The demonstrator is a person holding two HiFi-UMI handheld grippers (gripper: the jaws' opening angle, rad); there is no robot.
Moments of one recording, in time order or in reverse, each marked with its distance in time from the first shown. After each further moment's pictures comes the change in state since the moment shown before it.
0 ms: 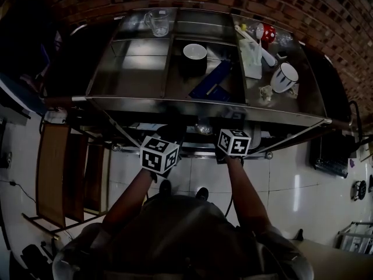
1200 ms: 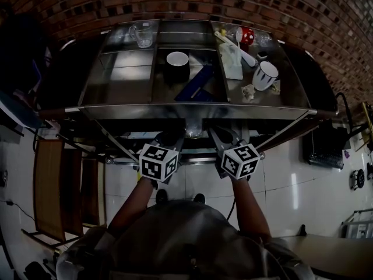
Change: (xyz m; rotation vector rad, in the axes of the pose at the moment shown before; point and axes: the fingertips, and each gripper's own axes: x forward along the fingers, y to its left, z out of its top) left arm -0.001 -0.043 0.021 0.034 -0.068 -0.057; right arm -0.108 0.068 0.061 -0.159 -0.211 0.209
